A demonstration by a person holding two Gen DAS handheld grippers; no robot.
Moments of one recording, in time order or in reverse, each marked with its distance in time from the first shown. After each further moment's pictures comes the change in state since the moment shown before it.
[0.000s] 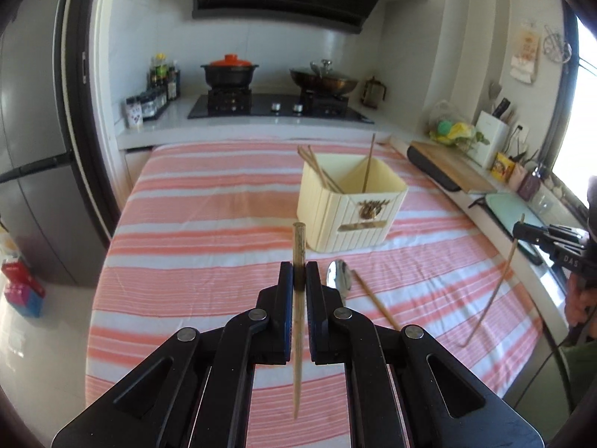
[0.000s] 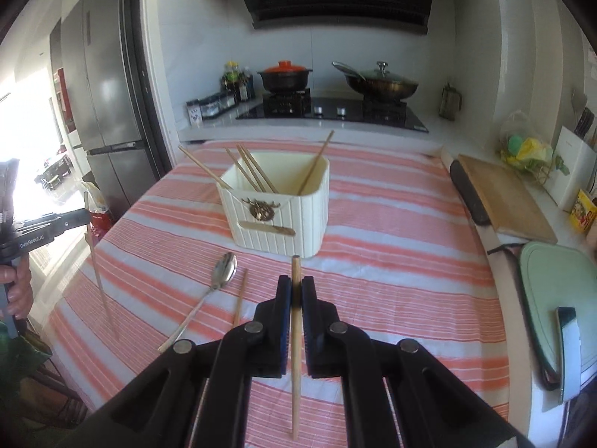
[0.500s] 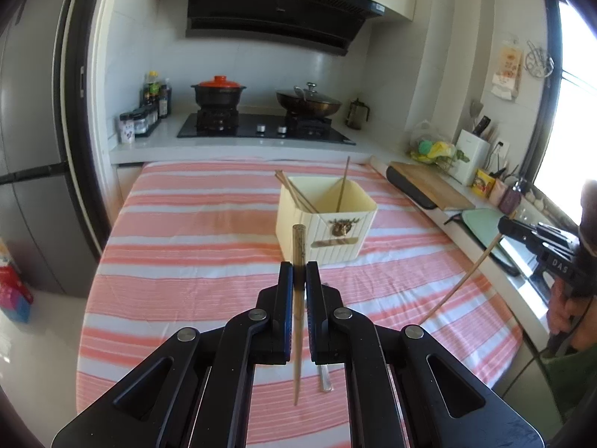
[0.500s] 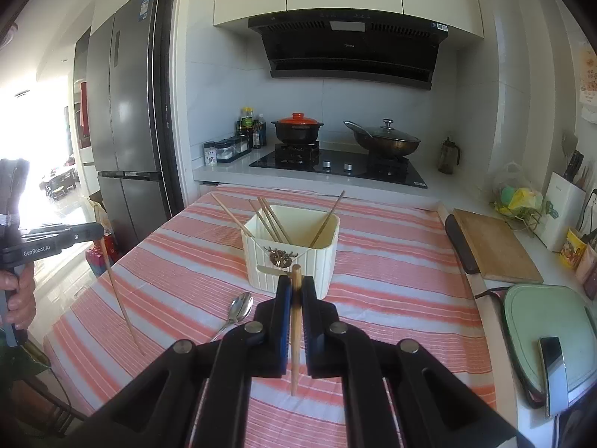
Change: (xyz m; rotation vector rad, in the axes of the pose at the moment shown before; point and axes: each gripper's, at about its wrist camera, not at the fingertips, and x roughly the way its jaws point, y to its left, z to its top) left arm -0.025 -0.011 -0.002 -0.021 -0.059 -0.058; right arm -0.043 0.023 0.005 -0.057 -0.179 -0.012
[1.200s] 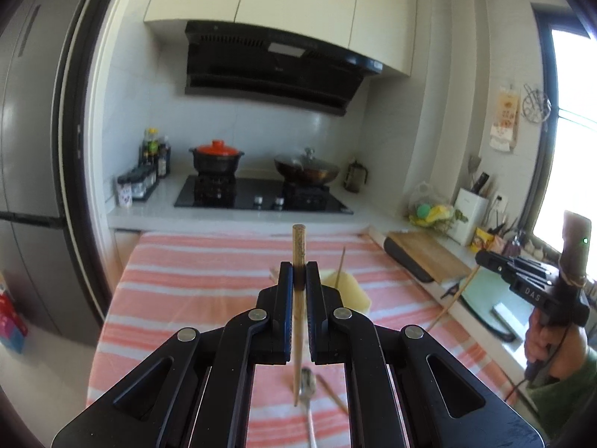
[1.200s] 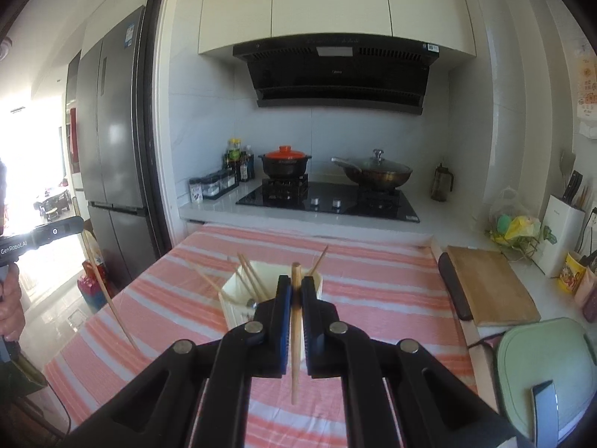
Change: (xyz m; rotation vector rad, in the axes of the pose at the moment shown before) left arm -0.011 -0.015 0.099 0.002 -0.255 0.013; right arm 0.021 -0.028 0.074 0.029 -0.129 -0.031
